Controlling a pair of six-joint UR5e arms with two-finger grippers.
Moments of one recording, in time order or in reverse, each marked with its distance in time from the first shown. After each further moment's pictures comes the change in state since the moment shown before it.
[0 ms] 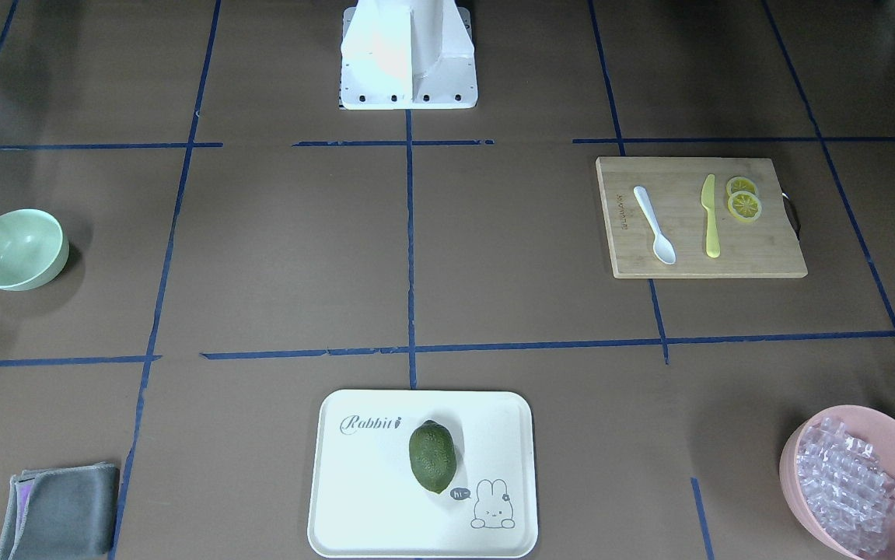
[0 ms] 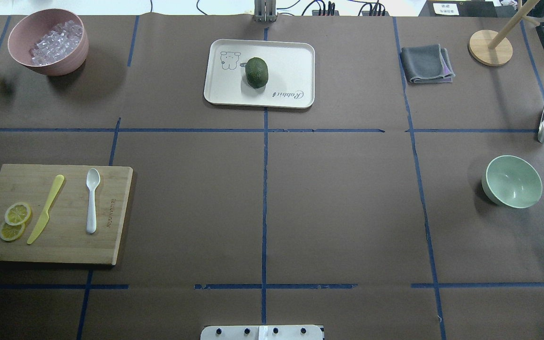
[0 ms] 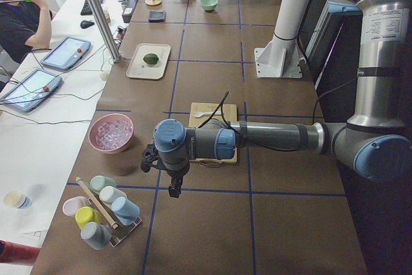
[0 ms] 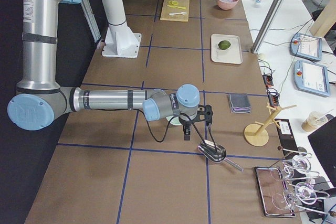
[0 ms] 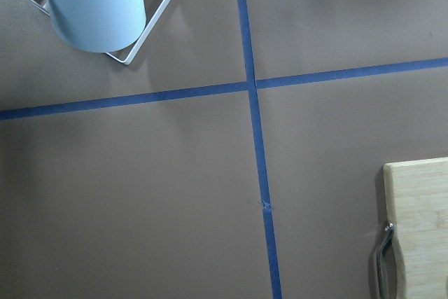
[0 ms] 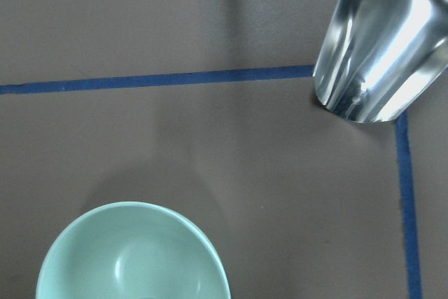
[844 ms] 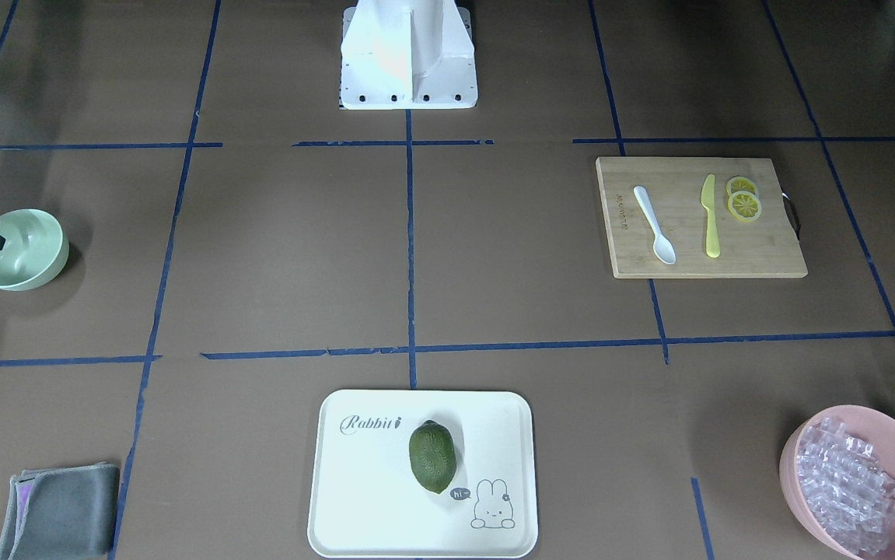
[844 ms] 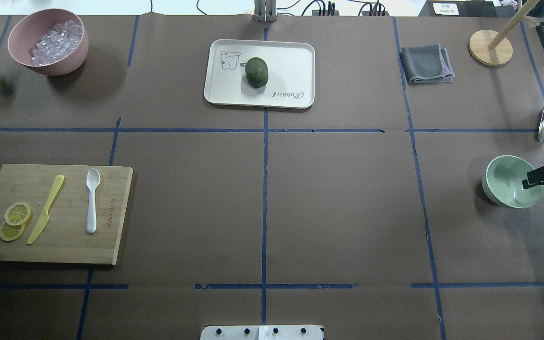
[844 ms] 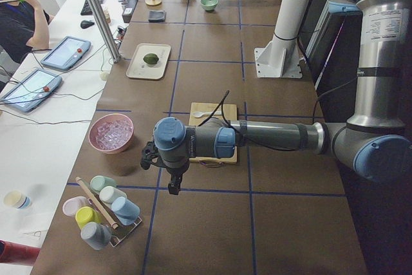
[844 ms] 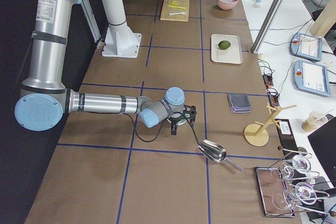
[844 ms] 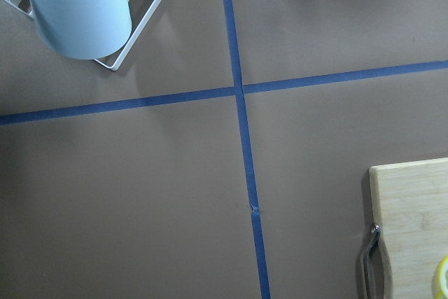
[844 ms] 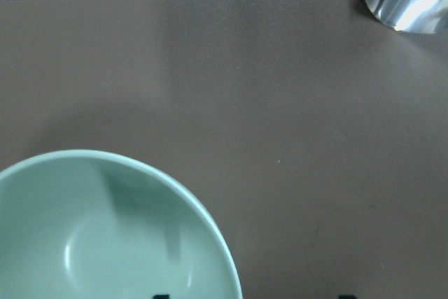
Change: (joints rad) left arm 0.001 -0.001 -0.008 0.000 -0.017 0.000; right arm -0.142 0.000 -0.088 0.073 -0.060 0.092
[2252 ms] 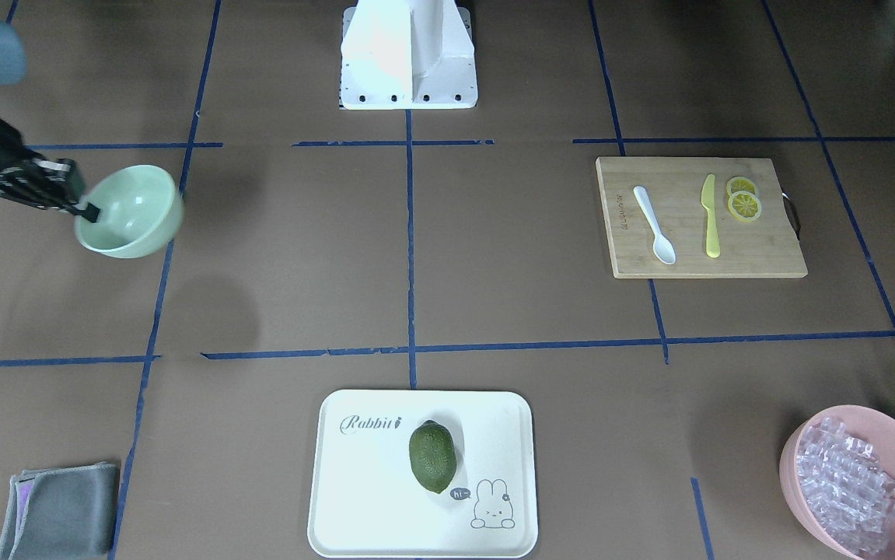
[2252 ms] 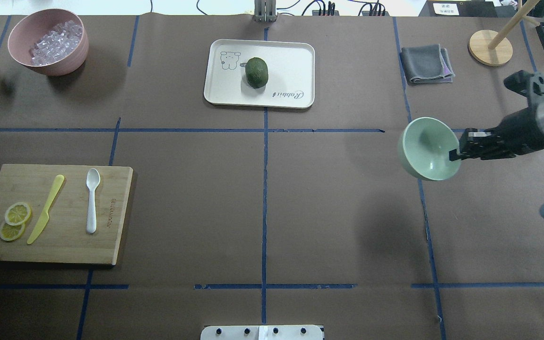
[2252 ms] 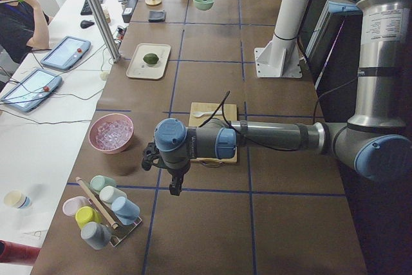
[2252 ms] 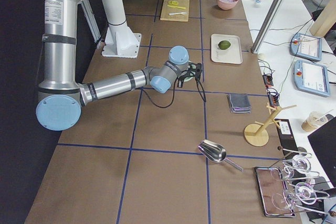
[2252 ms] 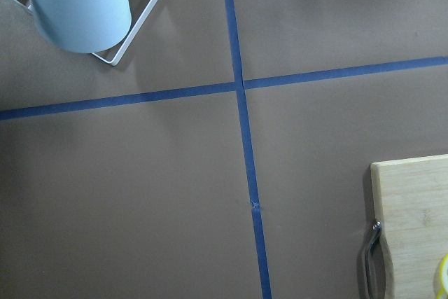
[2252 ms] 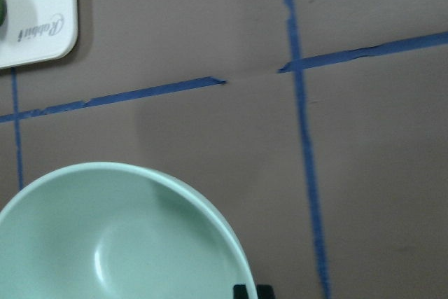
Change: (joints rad) left arm 0.003 0.006 0.001 0.000 0.000 0.002; right arm -0.149 0.226 0.299 -0.050 0.060 0.472
